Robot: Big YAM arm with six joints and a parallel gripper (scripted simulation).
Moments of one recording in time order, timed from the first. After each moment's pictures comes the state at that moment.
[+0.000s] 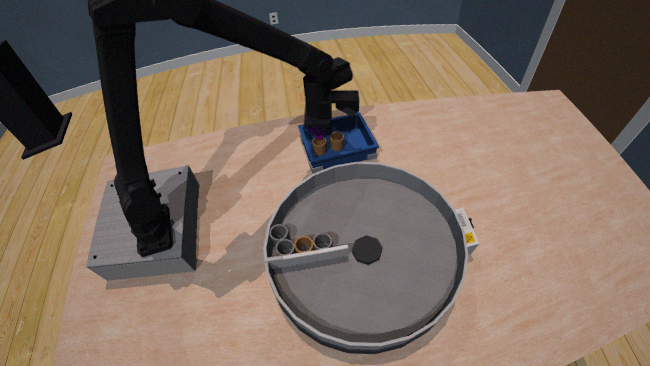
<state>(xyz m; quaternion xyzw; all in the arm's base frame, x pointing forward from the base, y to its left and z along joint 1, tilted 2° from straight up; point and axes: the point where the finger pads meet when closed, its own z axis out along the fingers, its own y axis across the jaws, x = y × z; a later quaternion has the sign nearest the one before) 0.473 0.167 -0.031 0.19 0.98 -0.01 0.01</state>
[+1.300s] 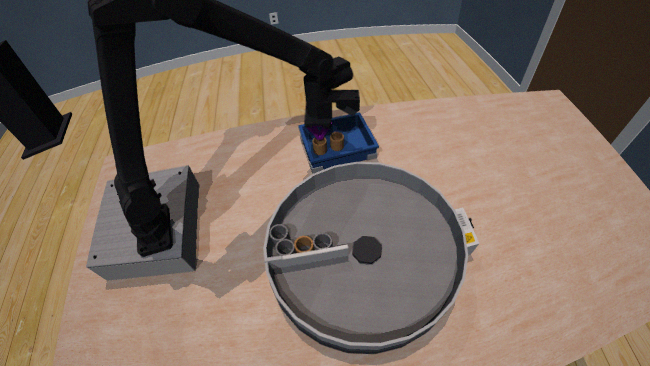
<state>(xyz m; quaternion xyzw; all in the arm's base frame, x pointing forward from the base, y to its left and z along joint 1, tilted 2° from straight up) 0.475 0.168 -0.030 0.19 0.98 -0.01 0.01</state>
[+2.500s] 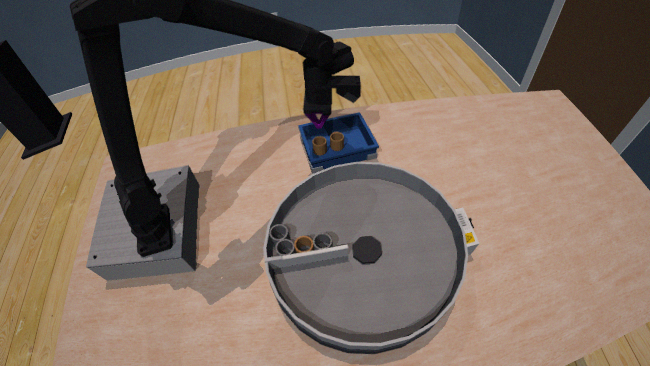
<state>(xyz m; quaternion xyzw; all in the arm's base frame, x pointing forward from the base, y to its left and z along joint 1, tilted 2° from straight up) 0.474 0.168 0.015 0.19 0.98 -0.01 0.01</state>
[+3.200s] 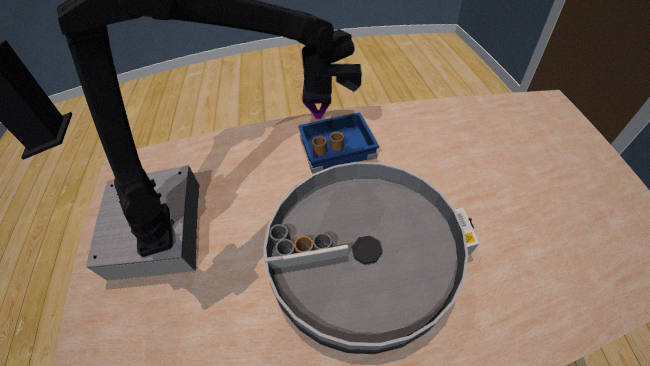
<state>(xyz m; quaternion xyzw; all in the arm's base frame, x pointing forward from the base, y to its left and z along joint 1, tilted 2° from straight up) 0.474 0.168 0.049 0.19 0.98 -0.01 0.01</state>
